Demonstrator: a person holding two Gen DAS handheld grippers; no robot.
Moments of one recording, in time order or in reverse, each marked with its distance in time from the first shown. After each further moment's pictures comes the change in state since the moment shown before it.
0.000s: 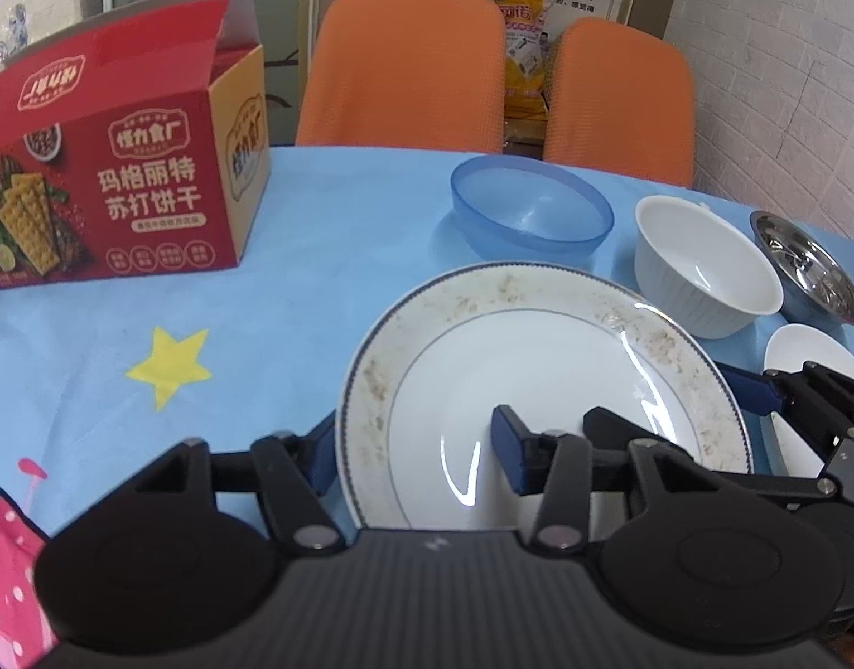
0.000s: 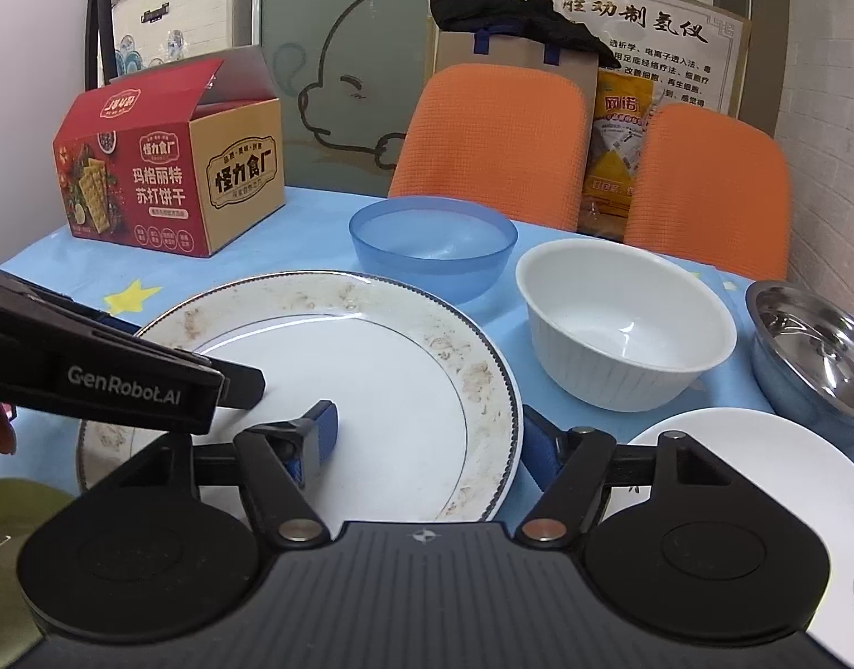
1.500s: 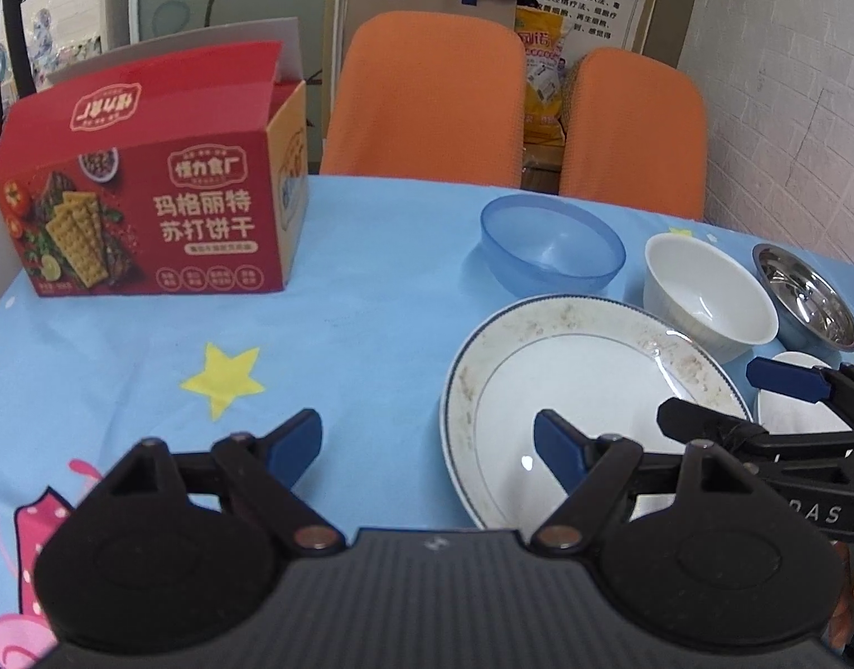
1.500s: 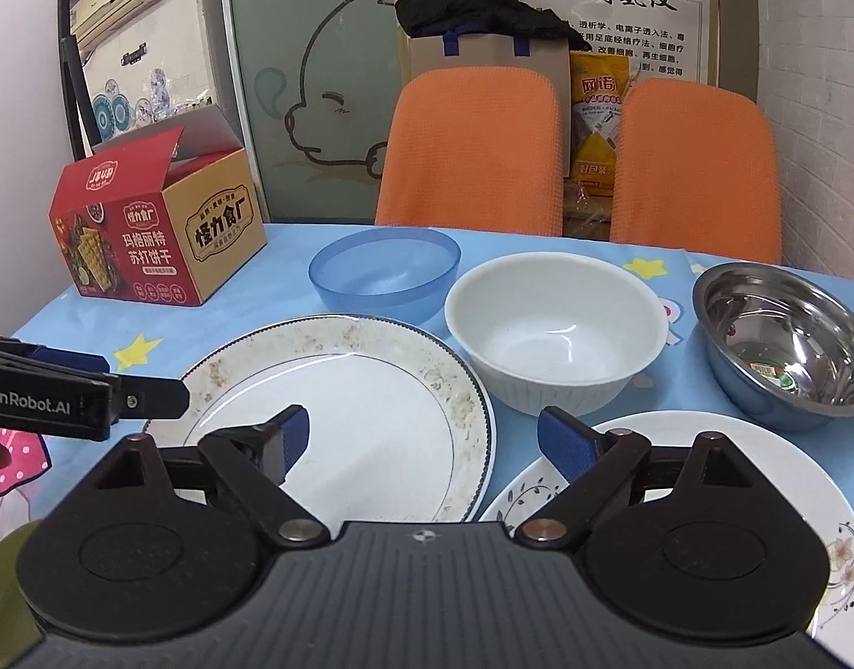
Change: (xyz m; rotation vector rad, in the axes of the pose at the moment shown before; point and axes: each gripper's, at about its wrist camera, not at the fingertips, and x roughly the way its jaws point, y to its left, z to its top) left arm -0.026 0.011 0.001 -0.016 -0.046 0.031; right arm -0.020 -0.037 0.015 0.103 0.010 0.056
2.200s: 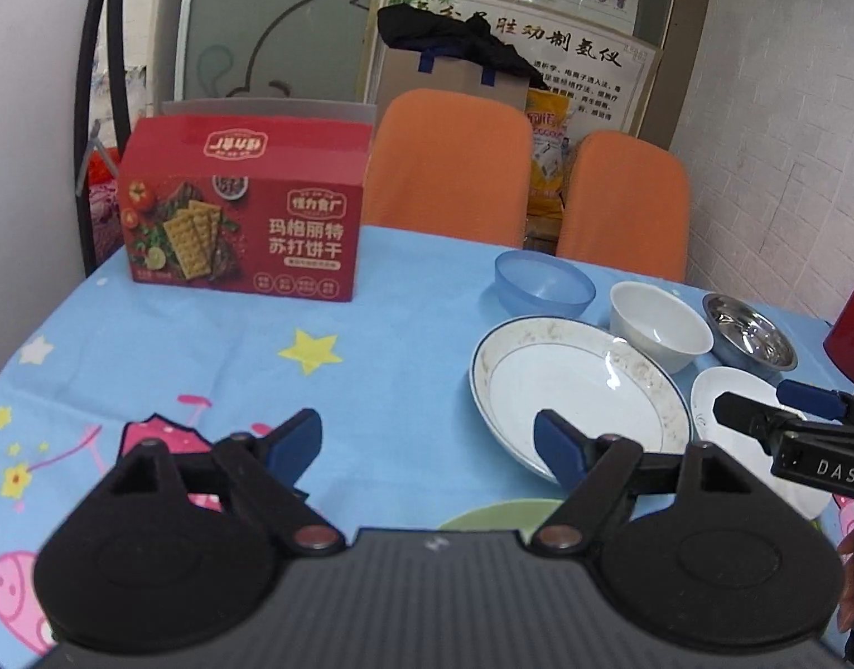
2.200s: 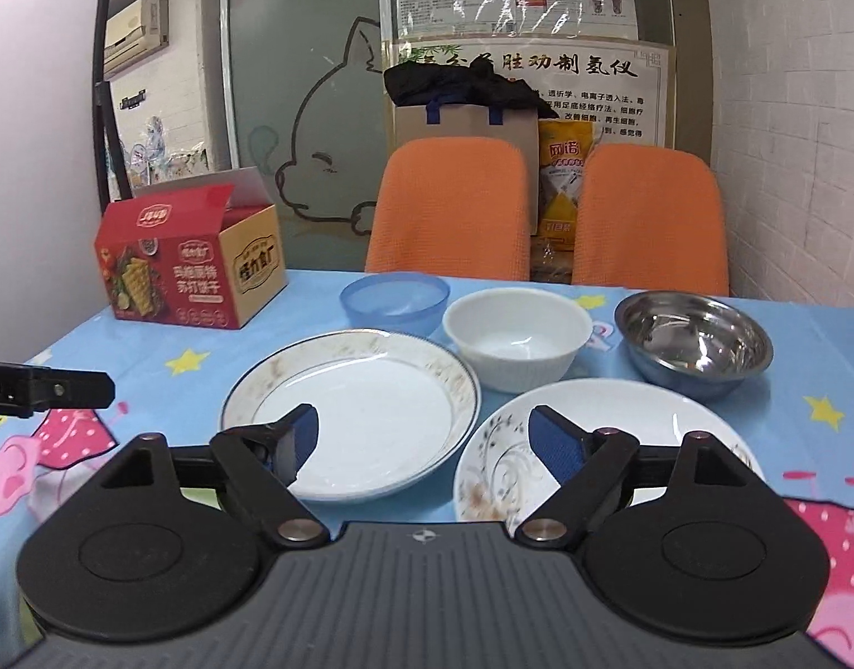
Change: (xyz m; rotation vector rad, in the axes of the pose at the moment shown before) left arm -0.101 0.022 -0.048 -0.070 -0.161 -0.007; right arm -0.091 0.019 -0.027 -0.001 -0.137 -0.075
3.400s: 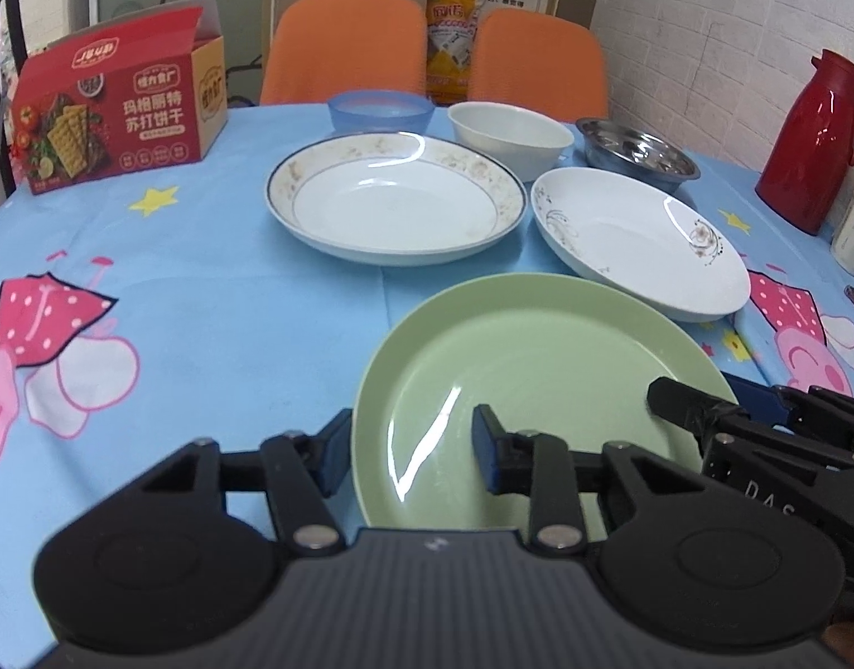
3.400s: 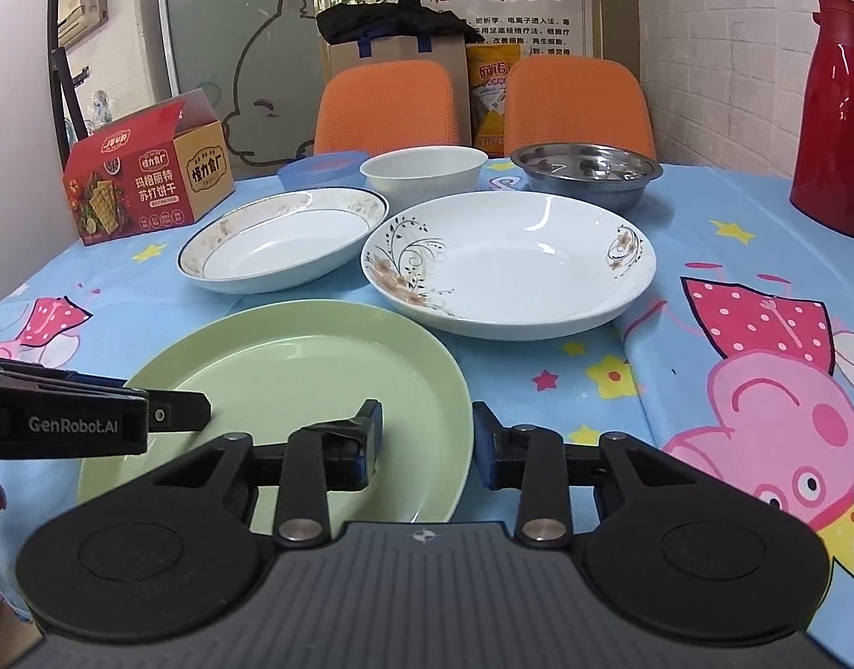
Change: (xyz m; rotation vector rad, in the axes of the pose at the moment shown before) left arm -0.011 -0.101 -0.098 0.115 0.172 -0.071; right arm -0.066 -0.021 -0.092 0.106 0.116 -0.085
